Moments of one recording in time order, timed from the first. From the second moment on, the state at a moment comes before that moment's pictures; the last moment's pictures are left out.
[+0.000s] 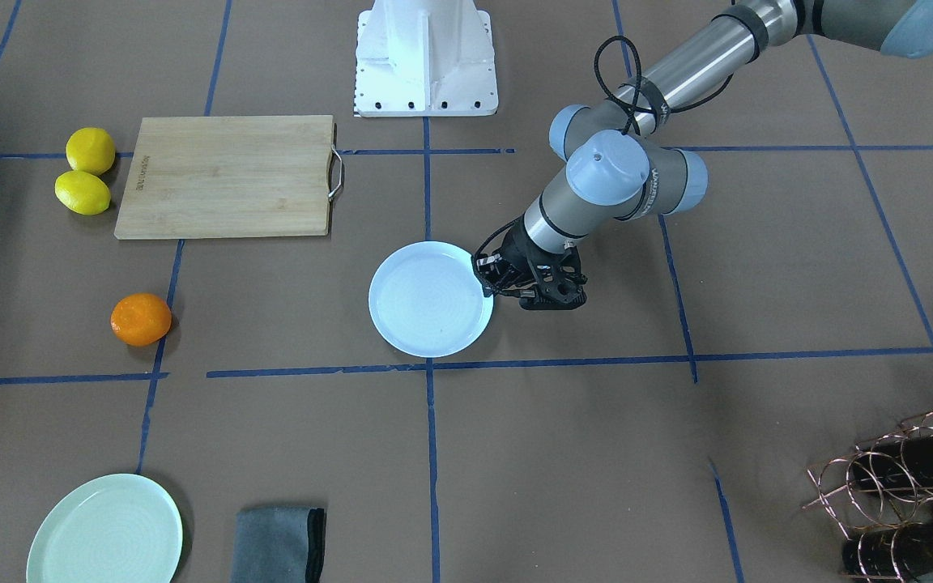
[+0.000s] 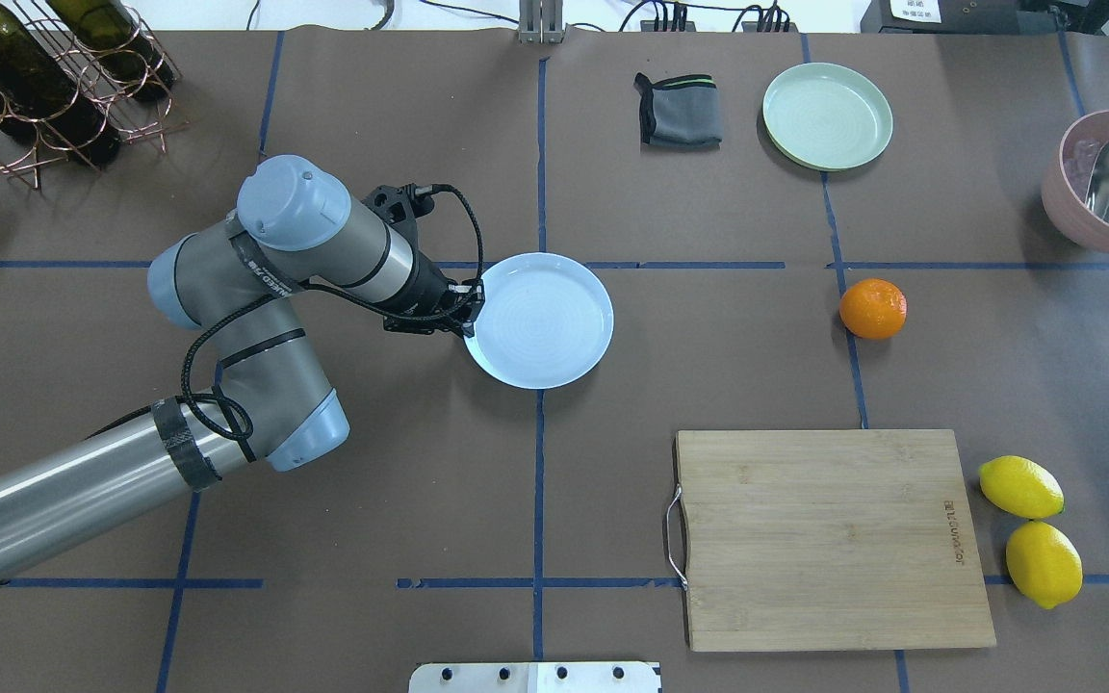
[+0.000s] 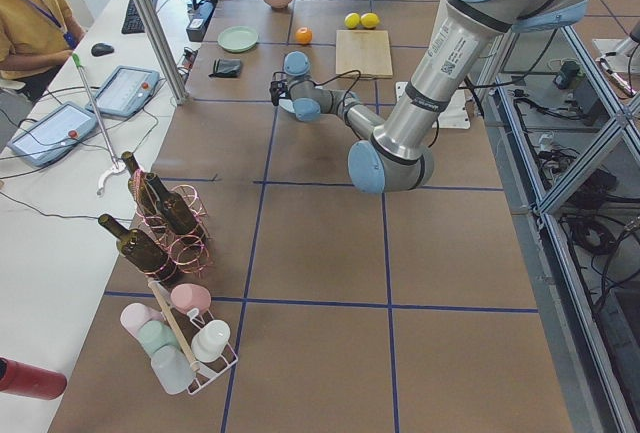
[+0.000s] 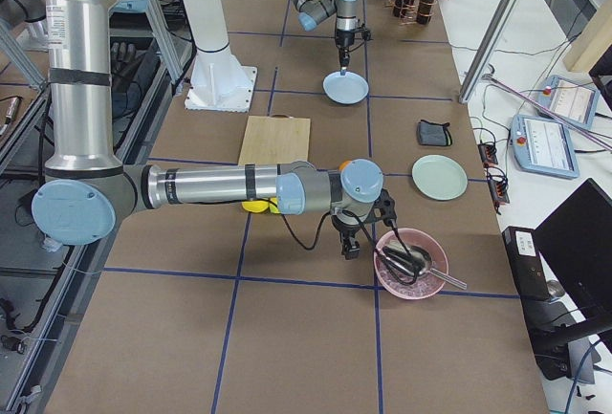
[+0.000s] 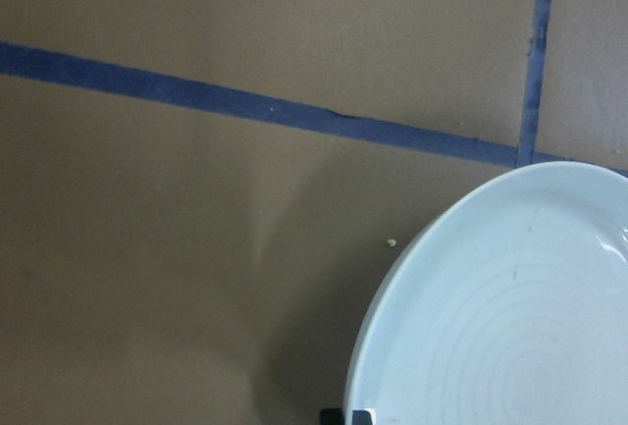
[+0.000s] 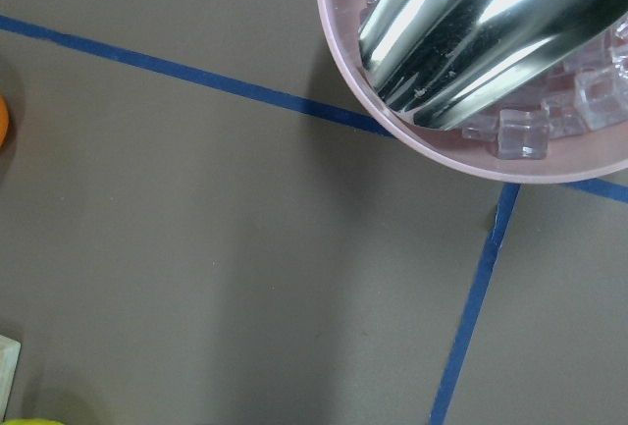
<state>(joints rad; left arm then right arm) -0.63 -2.24 -1.36 -2.21 -2.10 -1.41 1.44 -1.60 1.67 -1.55 2.44 -0.12</state>
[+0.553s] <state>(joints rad) -0.62 -2.24 -1.34 -2.23 -2.09 -1.41 1.44 -1.61 1.67 -1.51 2.41 -0.12</state>
